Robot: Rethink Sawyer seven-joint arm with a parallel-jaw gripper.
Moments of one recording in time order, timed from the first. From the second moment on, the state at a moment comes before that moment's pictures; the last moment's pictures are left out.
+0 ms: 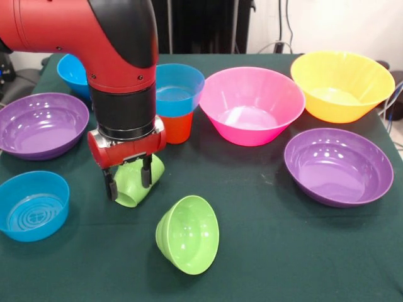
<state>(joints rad) -0.64 -0.37 0.50 1.21 -0.65 0.74 1.22</state>
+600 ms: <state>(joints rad) -0.62 -0.37 0.47 1.19 -0.70 0.74 1.22</state>
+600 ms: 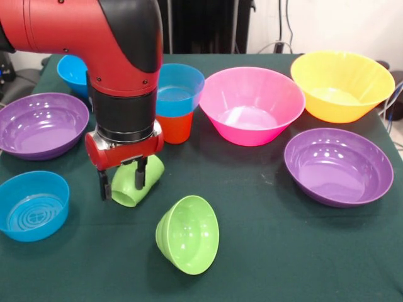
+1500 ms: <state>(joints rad) -0.60 -0.39 0.39 1.19 -0.70 0.77 1.22</state>
